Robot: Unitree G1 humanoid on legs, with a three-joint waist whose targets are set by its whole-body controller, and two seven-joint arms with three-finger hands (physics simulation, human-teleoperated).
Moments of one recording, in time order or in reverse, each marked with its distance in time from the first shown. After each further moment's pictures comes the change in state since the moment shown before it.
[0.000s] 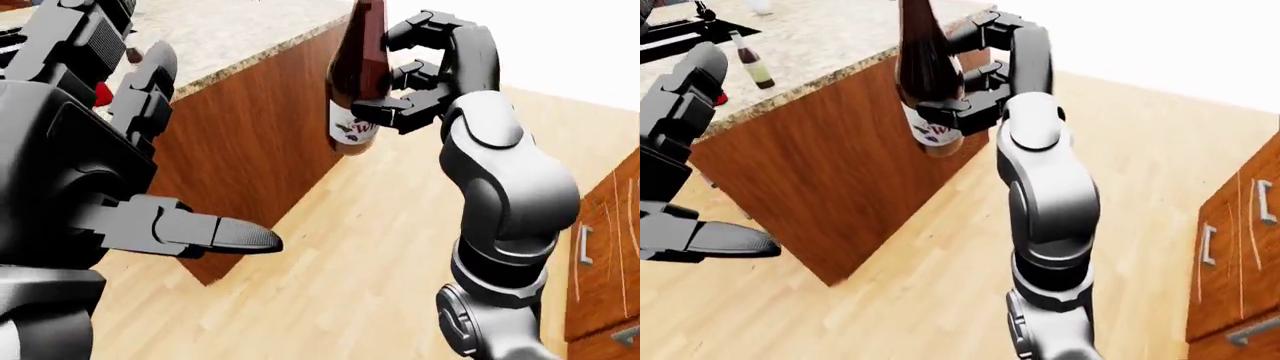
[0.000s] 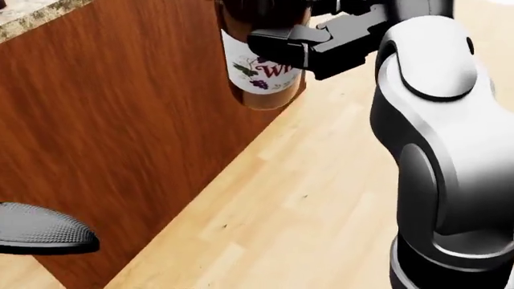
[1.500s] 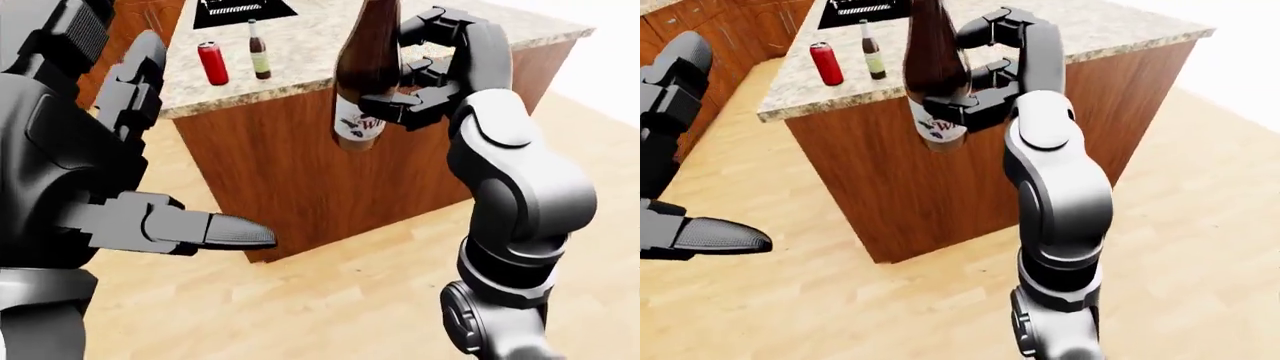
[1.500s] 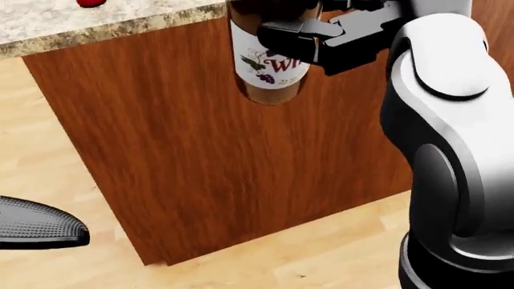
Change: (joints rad) left arm -0.005 0.006 0.019 -0.004 0.004 -0.006 0.006; right arm -0.001 -0.023 -0.022 -0.020 0.063 0.016 -0.055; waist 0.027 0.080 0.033
